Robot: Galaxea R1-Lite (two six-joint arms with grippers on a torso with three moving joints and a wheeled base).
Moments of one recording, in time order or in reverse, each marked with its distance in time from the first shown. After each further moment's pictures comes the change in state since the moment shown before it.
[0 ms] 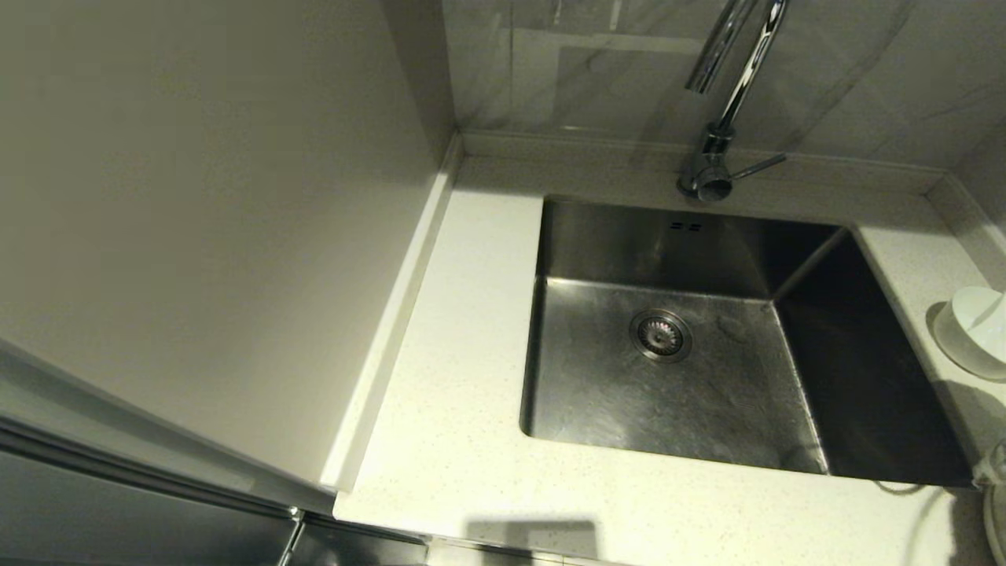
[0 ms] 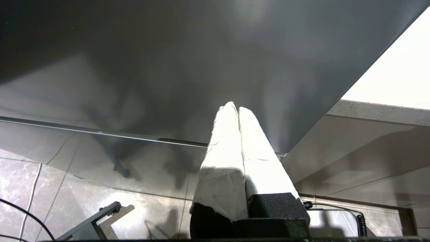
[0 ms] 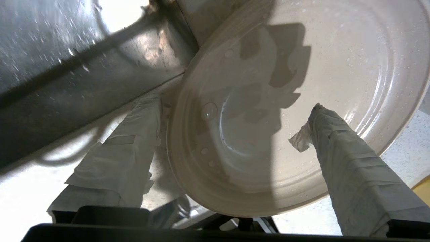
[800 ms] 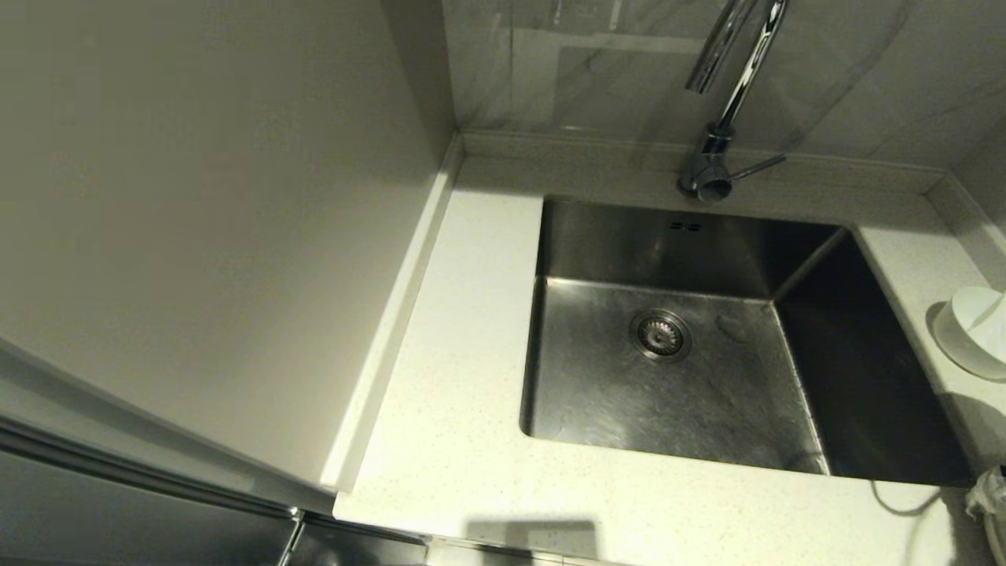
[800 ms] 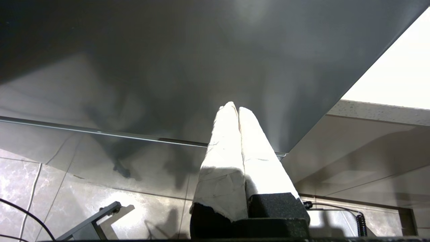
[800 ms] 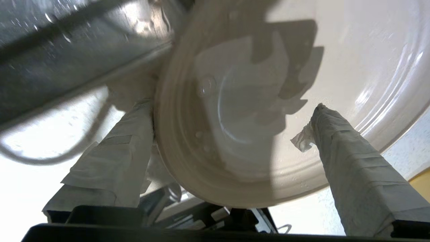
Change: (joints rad) left arm 0.000 0.000 0.000 0.000 0.000 0.000; right arm 0.001 0.001 0.069 -0.003 0.004 -0.037
